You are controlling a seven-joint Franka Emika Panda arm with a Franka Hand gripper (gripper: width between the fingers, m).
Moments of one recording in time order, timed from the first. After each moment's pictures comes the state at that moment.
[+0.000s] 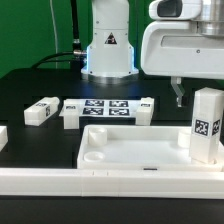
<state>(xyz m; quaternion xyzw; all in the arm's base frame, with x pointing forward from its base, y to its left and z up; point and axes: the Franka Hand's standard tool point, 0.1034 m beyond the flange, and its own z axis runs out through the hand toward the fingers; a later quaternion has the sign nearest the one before) 0.625 0.110 0.107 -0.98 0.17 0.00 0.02</state>
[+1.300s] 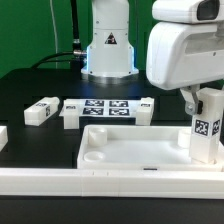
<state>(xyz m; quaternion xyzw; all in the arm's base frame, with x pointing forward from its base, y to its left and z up) 0.625 0.105 0.106 -0.97 -0.26 -0.01 0.01</state>
